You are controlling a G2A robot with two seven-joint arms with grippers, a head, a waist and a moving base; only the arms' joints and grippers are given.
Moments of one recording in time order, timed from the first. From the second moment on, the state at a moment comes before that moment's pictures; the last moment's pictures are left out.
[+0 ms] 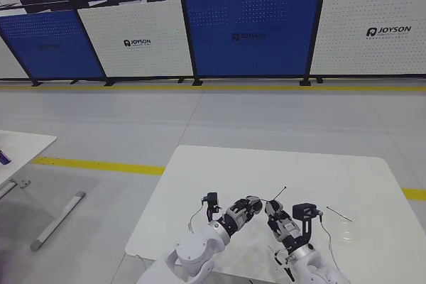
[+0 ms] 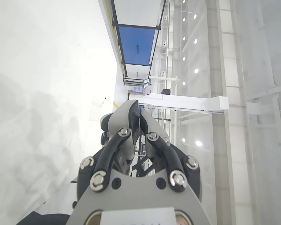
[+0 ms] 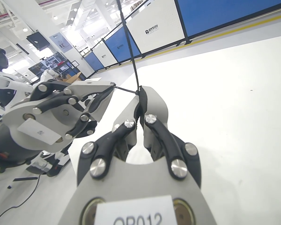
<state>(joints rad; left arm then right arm) 1.50 -1.26 -1.06 -1.79 -0.45 0.14 -0.04 -1.54 -1.36 1.12 -1.63 -0.88 -0.19 0.03</state>
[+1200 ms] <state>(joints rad) 1.53 -1.26 -1.07 -1.83 -0.49 0.05 -0.12 -1.50 -1.36 1.09 -1.57 -0.89 -0.20 0.06</state>
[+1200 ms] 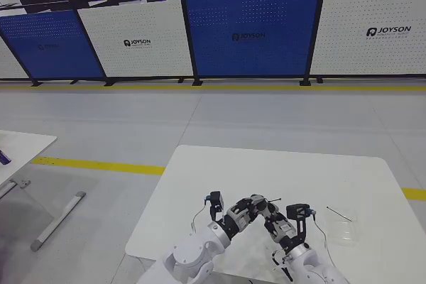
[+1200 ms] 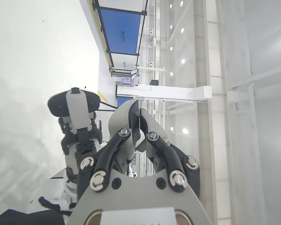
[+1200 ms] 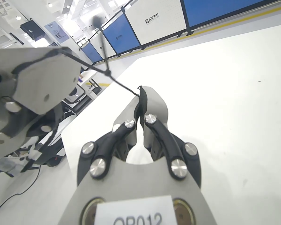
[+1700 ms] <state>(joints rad) 1.54 -1.26 -1.08 -1.86 -0.49 0.04 -0.14 -1.49 -1.36 1.08 -1.52 -0.87 -0.21 0.05</state>
